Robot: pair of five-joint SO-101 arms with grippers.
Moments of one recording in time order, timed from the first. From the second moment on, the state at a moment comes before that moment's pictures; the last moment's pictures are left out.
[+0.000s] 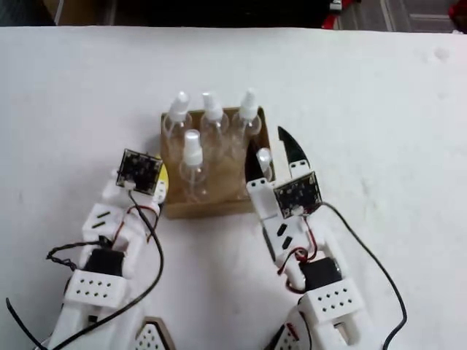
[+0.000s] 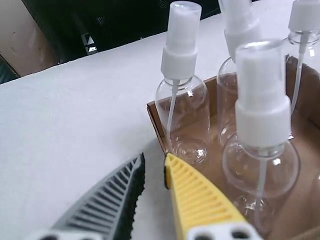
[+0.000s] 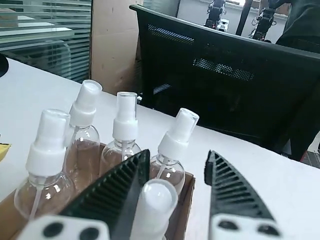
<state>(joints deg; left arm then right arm) 1.5 -64.7 86.8 12.3 -10.2 -21.8 -70.1 84.7 -2.4 12.4</state>
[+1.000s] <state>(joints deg) 1.5 -64.7 86.8 12.3 -10.2 -20.1 -70.7 56.4 46.4 12.4</state>
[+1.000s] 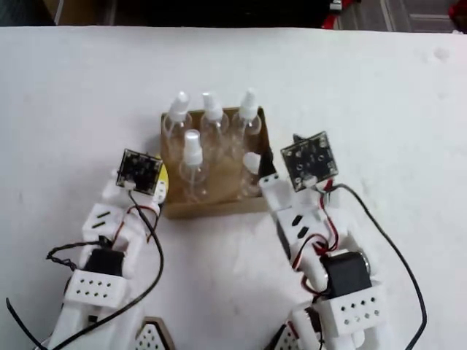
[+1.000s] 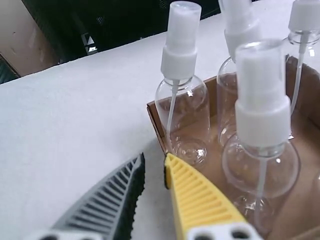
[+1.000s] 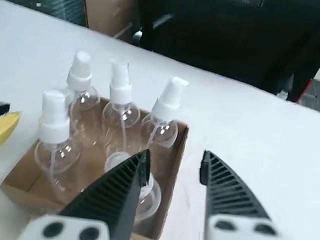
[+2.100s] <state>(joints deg) 1.5 -64.7 86.8 12.3 -10.2 -22.2 -71.2 61.7 46.9 17.2</state>
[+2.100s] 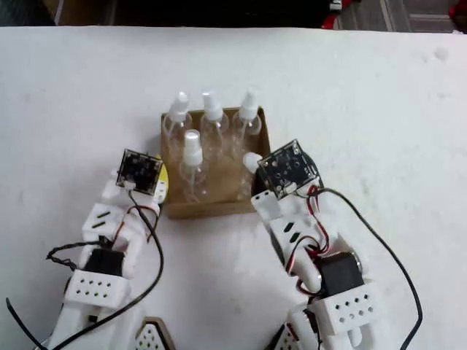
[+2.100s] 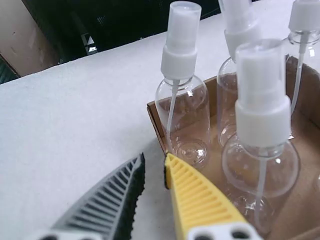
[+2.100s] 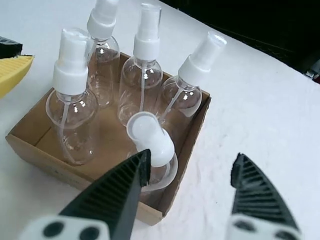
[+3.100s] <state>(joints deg) 1.5 -64.7 86.8 12.3 -10.2 -23.6 -57.2 58.3 37.9 17.2</state>
